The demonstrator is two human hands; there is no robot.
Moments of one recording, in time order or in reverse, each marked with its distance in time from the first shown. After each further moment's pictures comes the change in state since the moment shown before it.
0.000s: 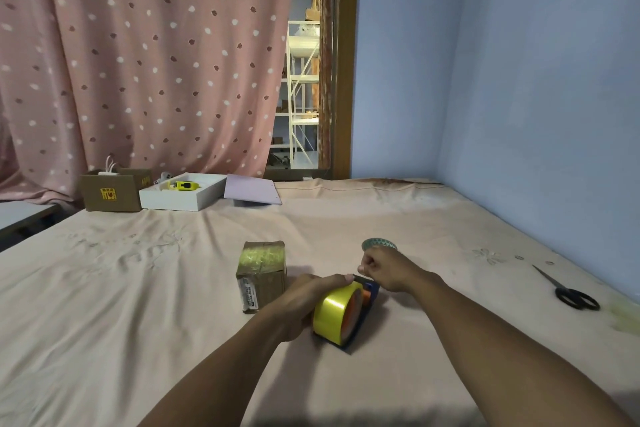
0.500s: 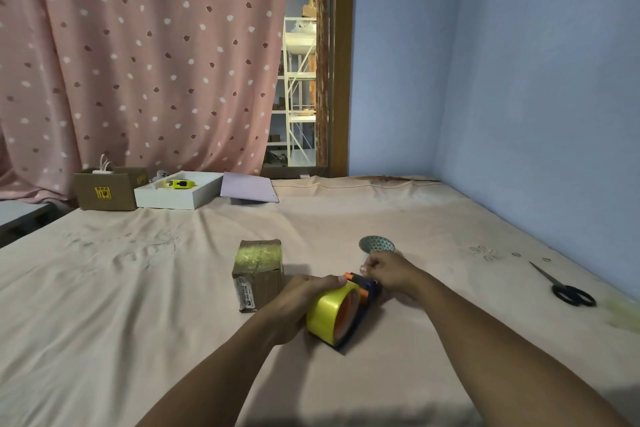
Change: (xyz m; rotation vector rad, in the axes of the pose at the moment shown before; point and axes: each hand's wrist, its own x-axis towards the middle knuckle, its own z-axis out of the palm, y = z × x) left_hand -0.001 -0.007 -0.004 -0.056 -0.007 0.053; right_hand -0.012 0.007 0.011 0.566 -0.029 0.247
